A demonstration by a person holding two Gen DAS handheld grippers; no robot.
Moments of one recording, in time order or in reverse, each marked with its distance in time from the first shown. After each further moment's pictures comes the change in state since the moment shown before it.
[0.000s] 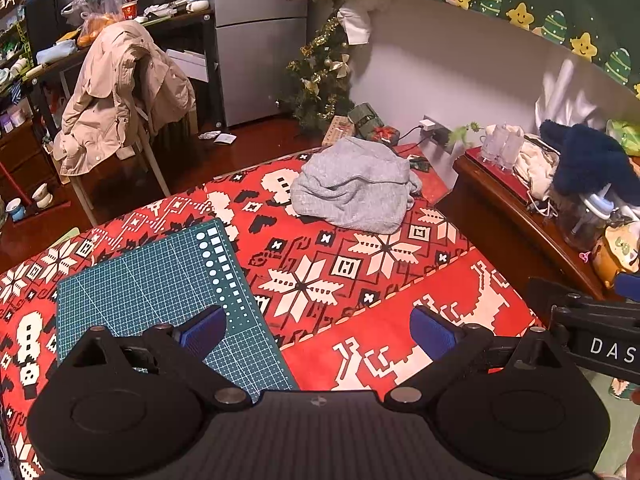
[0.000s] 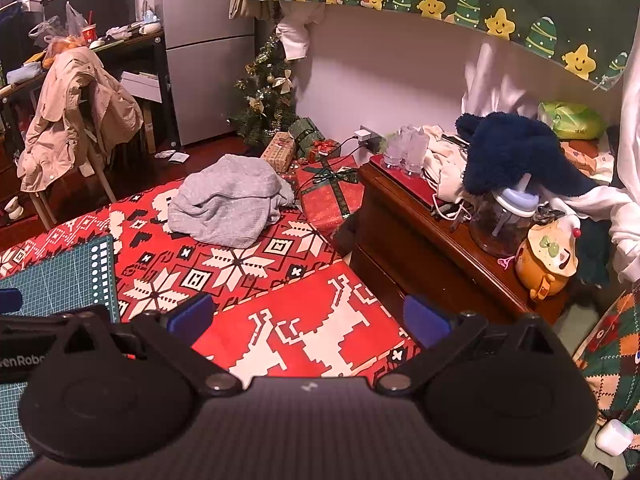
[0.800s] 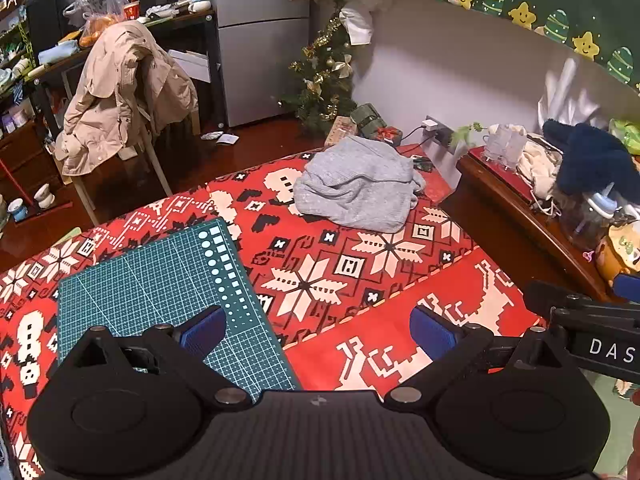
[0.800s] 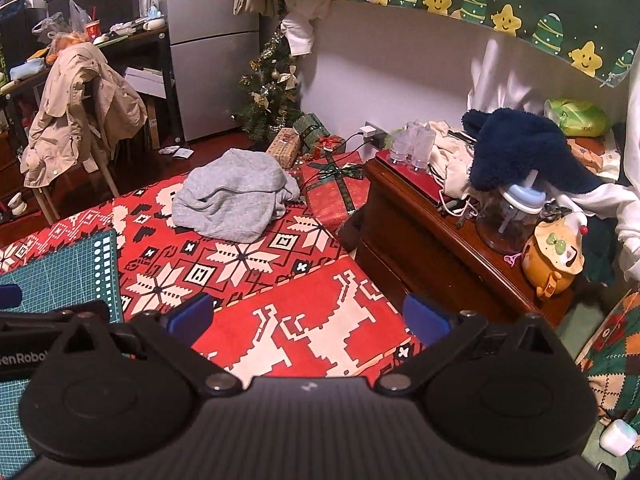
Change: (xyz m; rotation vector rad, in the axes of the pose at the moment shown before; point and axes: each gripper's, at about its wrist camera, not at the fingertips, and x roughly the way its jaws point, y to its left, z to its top) left arm 0.004 0.002 -0.003 -0.003 -0.004 0.002; right arm 0.006 0.002 -0.003 0.001 0.010 0.010
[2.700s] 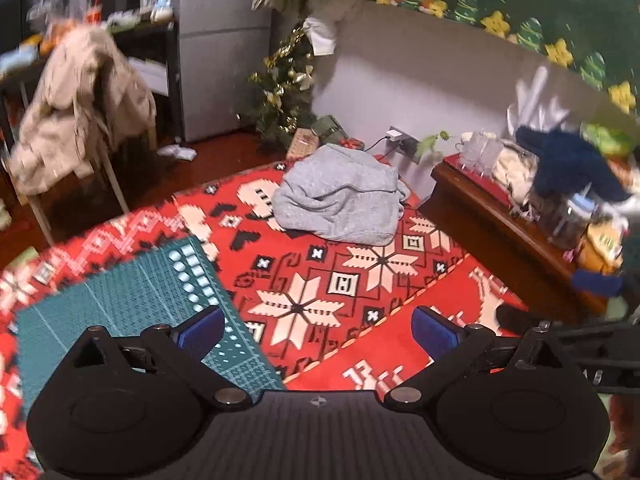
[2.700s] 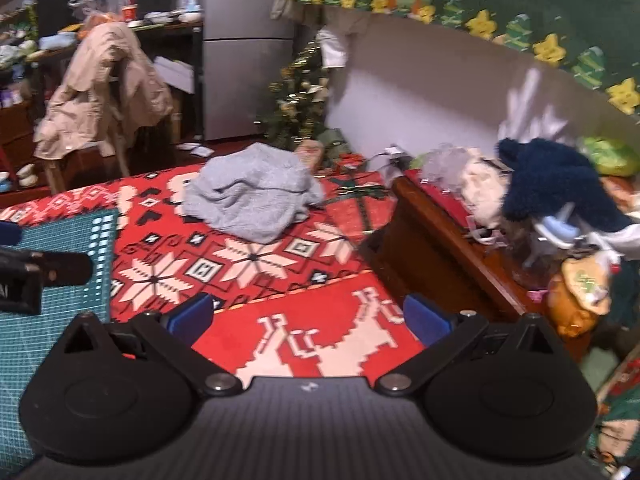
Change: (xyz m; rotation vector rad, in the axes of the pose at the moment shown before) left arm 0.044 0.045 0.003 0.002 -0.050 -0.171; right arm 0.050 0.018 -0.020 -0.139 -0.060 0.062
